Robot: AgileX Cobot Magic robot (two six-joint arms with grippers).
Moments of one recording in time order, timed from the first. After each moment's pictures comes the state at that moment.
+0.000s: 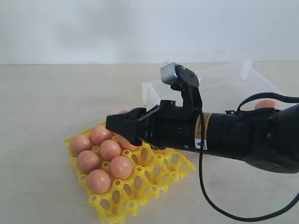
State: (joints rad) left arm 0.11 0.00 0.00 0.08 0.24 0.10; right arm 0.51 1.70 -0.65 -0.66 -0.79 1.05
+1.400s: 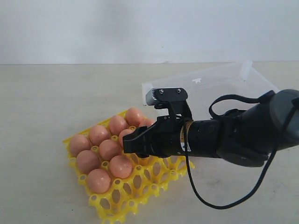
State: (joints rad) left arm 0.11 0.00 0.00 0.08 0.24 0.10; right arm 0.51 1.88 -0.76 -0.60 -0.52 0.88
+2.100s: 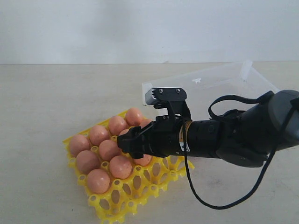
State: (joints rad) left arm 0.11 0.00 0.00 0.08 0.24 0.10; right arm 0.51 1.88 -0.76 -0.60 -0.55 0.89
